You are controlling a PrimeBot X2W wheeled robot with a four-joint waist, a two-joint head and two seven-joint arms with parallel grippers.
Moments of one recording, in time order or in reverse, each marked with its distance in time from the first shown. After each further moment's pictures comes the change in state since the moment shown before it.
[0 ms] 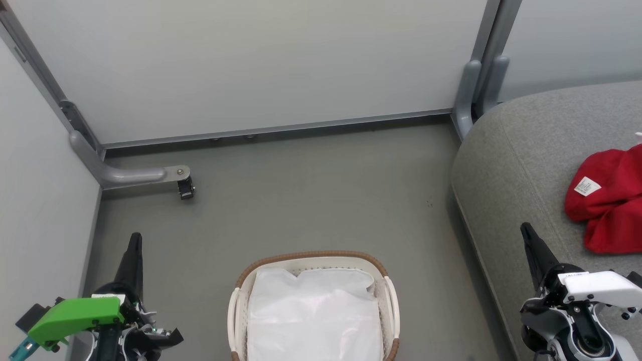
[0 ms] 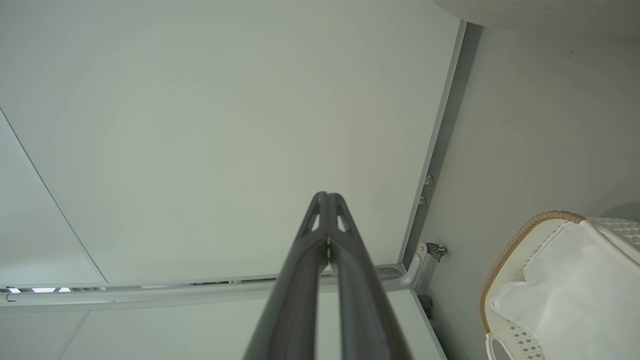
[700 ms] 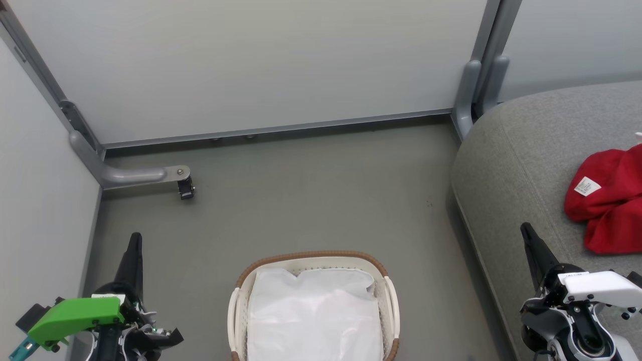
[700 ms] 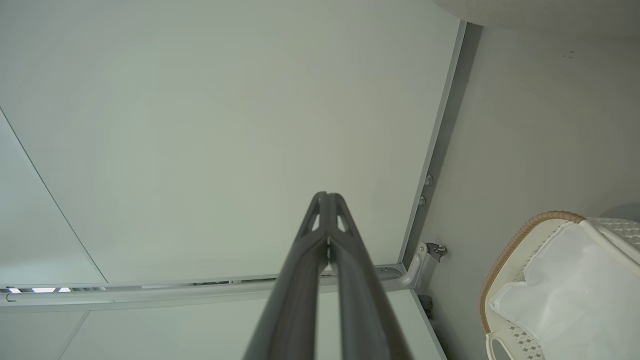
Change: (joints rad) left arm 0.000 0.000 0.000 0.000 0.000 0.000 0.000; right arm 0.000 0.000 0.000 0.000 0.000 0.000 0.000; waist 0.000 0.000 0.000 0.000
